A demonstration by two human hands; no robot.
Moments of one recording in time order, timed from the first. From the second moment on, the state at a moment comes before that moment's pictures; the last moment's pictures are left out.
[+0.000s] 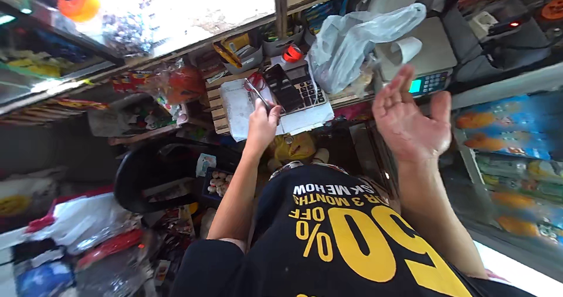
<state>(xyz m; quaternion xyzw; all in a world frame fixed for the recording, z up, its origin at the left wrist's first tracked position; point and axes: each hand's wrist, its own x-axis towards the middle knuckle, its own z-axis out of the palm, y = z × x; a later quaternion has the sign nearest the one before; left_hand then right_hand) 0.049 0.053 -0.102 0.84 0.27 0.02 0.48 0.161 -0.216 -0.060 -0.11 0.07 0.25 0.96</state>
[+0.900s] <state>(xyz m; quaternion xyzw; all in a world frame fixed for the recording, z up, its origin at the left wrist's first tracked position) 0.052 0.138 -0.173 0.82 0.42 -0.15 0.35 0.153 -0.212 -0.094 -0.63 -0.07 0.37 0.68</state>
